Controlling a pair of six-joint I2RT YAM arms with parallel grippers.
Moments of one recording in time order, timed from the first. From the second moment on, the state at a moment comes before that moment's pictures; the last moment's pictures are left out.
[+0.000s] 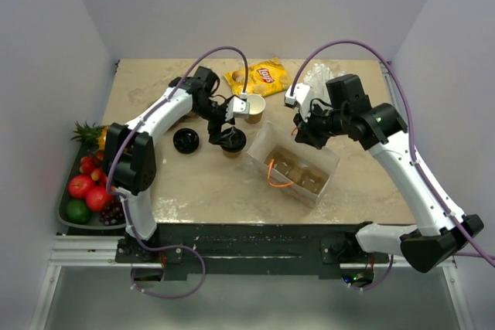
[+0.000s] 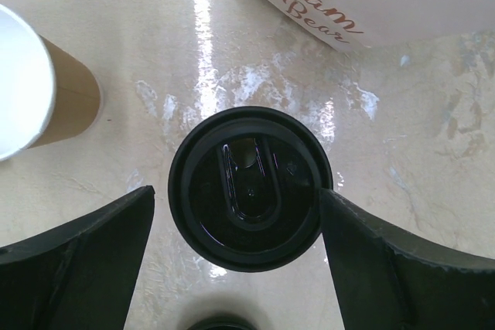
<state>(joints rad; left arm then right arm) -0.38 1.91 1.60 -0.96 0.74 1.11 0.48 1.25 1.48 -1.06 -0.40 -0.45</state>
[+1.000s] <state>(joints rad) -0.38 1.88 1.57 -0.88 0.70 1.04 0.47 1.25 1.48 -1.06 -0.40 -0.45</state>
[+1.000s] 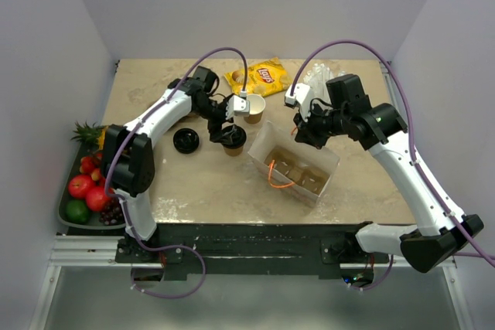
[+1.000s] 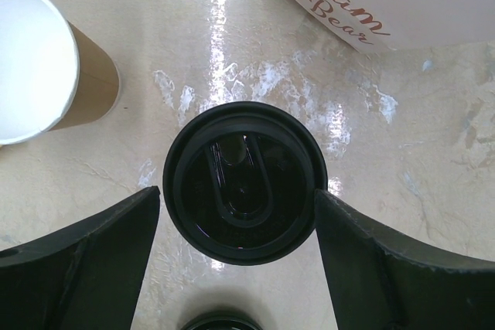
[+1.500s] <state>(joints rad) -0.38 1.90 1.57 -0.88 0.68 1.03 0.47 1.25 1.47 -1.05 -0.40 -0.45</state>
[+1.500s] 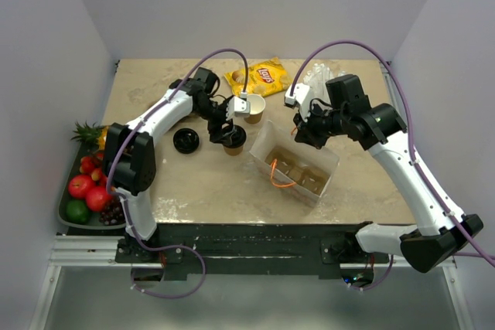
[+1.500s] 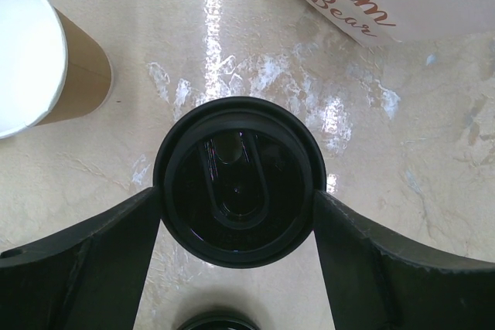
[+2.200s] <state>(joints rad) -0.39 1.89 1.55 -0.85 0.68 0.96 0.47 1.25 1.47 -1.05 -0.40 -0.45</state>
